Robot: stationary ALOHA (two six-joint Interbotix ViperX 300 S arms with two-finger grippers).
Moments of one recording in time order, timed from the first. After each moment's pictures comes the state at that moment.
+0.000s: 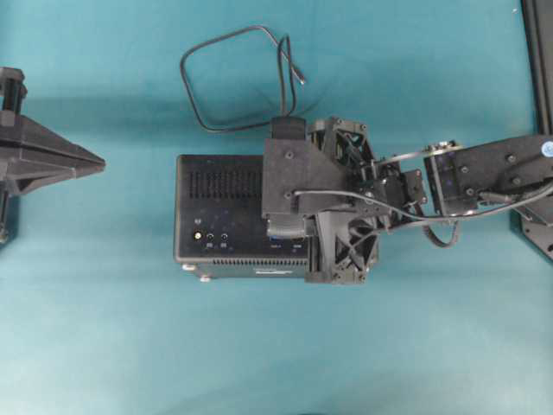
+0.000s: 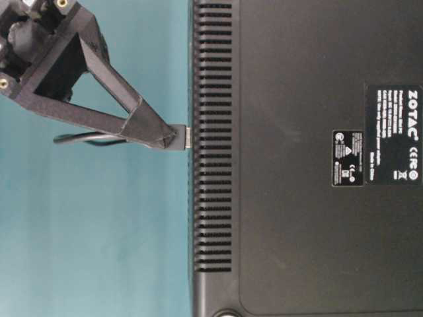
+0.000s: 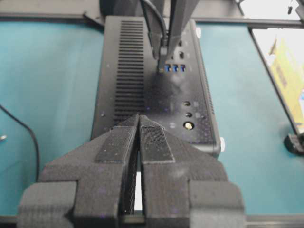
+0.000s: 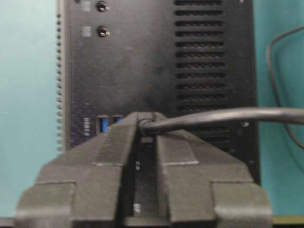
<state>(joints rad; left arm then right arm) -0.05 -0.90 0.93 0.01 0.14 -0.04 0.18 -0.08 0.22 -0.22 0.85 0.30</state>
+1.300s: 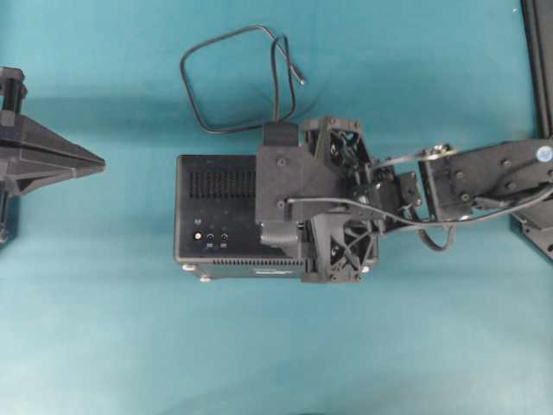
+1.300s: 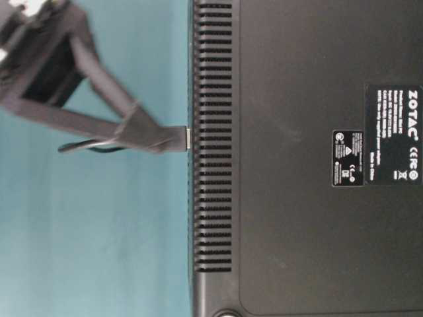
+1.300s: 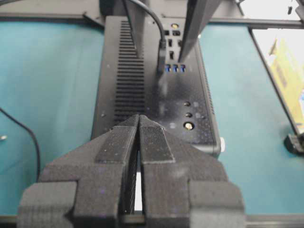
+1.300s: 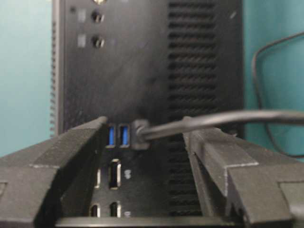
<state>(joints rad) -0.05 -0.90 0.93 0.01 0.14 -0.04 0.19 -0.07 0.17 -0.27 0.87 0.31</state>
